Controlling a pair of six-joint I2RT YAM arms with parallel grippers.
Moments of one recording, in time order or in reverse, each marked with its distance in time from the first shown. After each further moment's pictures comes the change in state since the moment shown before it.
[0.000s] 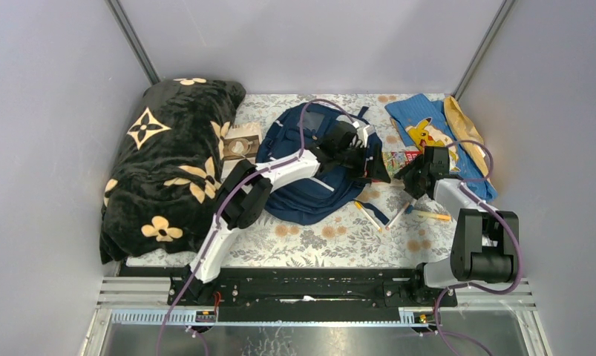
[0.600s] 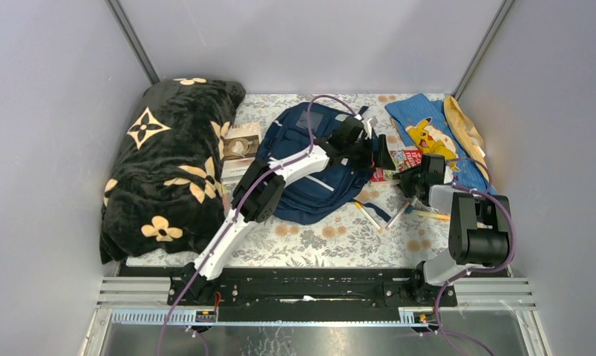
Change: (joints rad) left arm 0.021 0.274 0.362 -0.040 -0.135 -0.021; right arm -0.013 0.097 -0.153 0.342 0.003 0.322
